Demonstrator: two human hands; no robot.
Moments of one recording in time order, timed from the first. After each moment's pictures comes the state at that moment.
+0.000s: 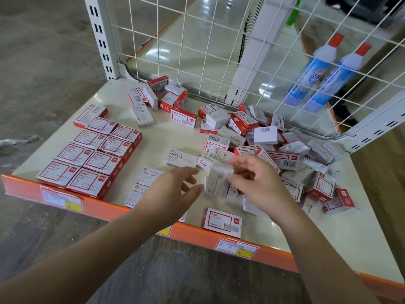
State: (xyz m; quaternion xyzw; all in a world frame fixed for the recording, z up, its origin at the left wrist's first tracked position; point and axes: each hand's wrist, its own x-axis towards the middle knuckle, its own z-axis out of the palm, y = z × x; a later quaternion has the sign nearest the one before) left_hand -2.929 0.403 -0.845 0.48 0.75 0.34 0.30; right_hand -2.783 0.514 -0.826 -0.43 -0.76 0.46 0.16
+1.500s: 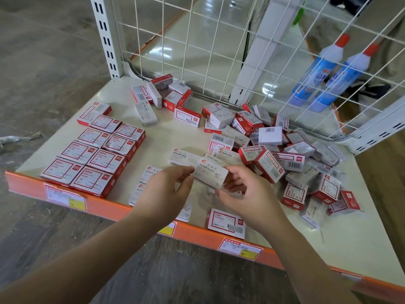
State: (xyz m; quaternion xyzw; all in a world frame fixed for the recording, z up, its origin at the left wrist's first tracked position) left_hand -2.937 0.398 -0.860 0.44 0.77 0.40 0.23; right_hand -2.788 0.488 -0.832 -0.39 -0.83 0.39 0.14
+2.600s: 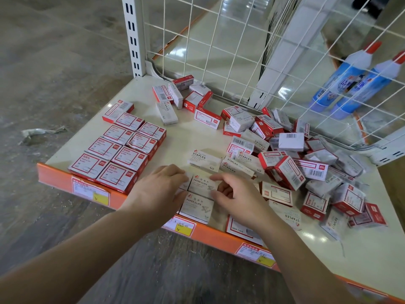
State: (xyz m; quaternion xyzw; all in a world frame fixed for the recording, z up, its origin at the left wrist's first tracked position) left_hand -2.977 0.371 -0.857 0.58 0.79 0.15 0.16; right_hand -2.828 0.485 -0.857 -0.37 -0.86 0.36 0.01
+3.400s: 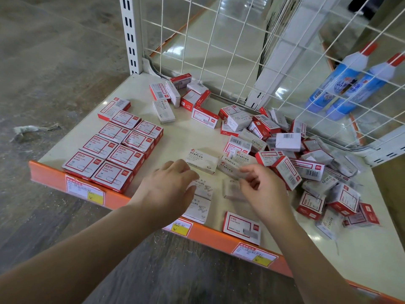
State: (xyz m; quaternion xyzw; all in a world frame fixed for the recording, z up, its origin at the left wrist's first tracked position) left_hand -2.966 0.384 -0.855 0.60 0.77 0.15 0.14; right_hand -2.804 0.505 -0.855 -0.46 -0.84 0.26 0.13
